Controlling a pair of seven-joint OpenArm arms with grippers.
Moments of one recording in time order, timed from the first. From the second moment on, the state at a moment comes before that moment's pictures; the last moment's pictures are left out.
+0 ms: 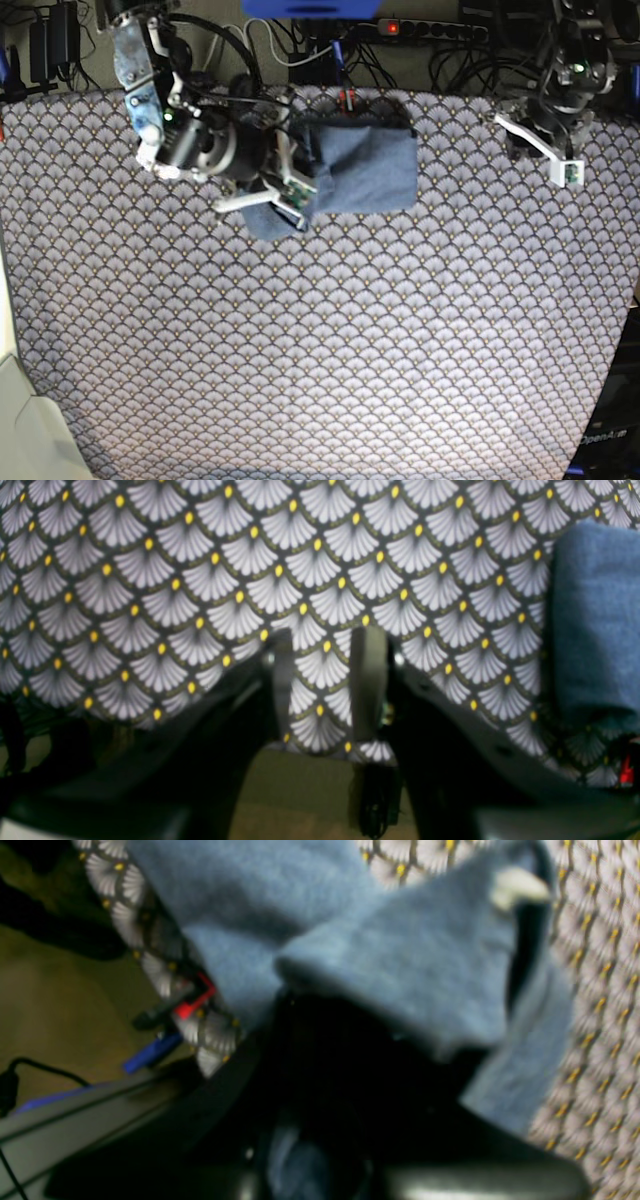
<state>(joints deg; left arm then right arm) 27.8 -12.9 -20.0 110.2 -22.6 -7.5 46.7 -6.6 8.6 -17.6 114.2 15.2 39.5 -65.5</state>
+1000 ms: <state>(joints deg) 29.4 -12.8 -20.0 110.2 -22.6 -7.6 46.6 2.6 -2.6 -24.9 96.2 15.2 39.5 -67.0</state>
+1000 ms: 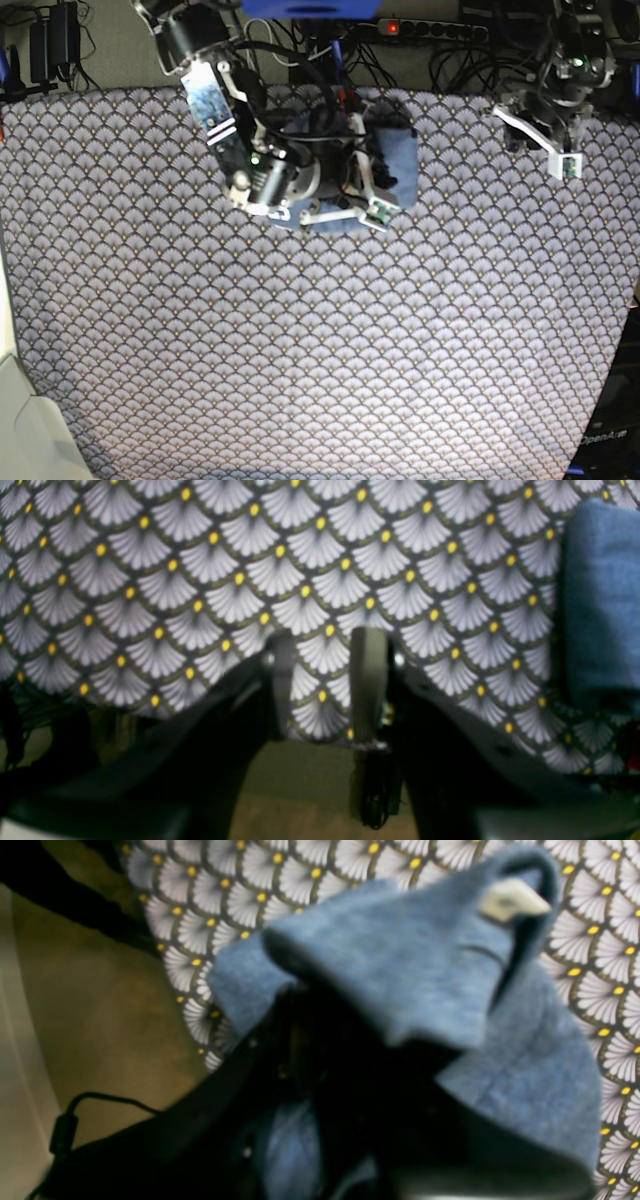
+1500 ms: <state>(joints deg) 28.6 -12.8 -20.0 110.2 -22.6 -7.5 46.6 4.2 -5.4 -31.8 103.1 15.6 39.5 -66.6</state>
